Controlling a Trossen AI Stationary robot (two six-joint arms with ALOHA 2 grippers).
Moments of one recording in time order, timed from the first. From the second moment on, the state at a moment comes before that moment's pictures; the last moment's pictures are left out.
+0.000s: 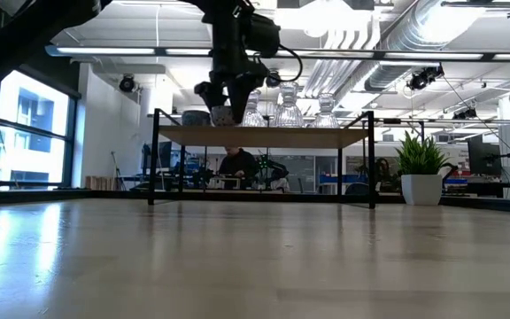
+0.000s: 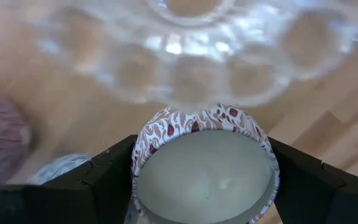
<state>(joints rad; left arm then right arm) 0.44 2.13 2.22 -1.50 -0.06 -0.26 1.15 1.29 0.79 0.00 1.01 0.29</state>
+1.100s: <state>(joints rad) 0.44 2.13 2.22 -1.52 -0.13 -0.29 1.15 1.29 0.79 0.00 1.00 0.29</state>
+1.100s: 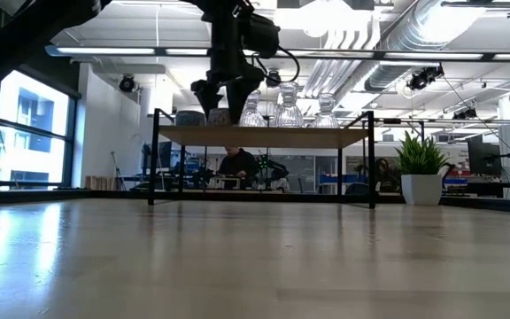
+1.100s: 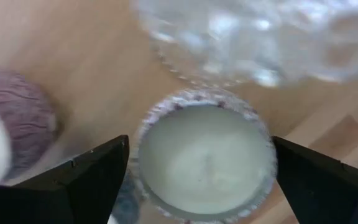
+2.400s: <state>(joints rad) 0.42 2.11 2.36 -1.56 0.01 -0.30 1.15 1.29 0.79 -0.02 1.02 0.30</state>
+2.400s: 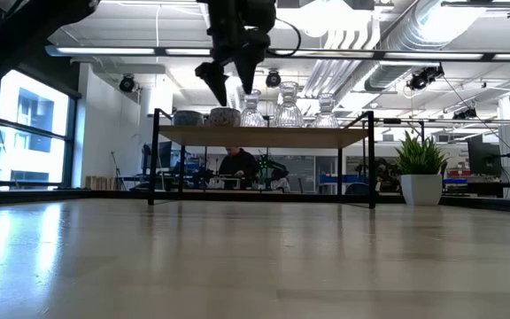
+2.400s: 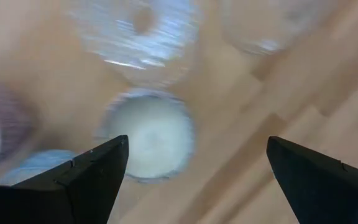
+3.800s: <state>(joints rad) 0.16 2.05 2.31 -1.57 -0.20 -0.37 0.99 1.29 0.79 0.41 0.94 0.03</state>
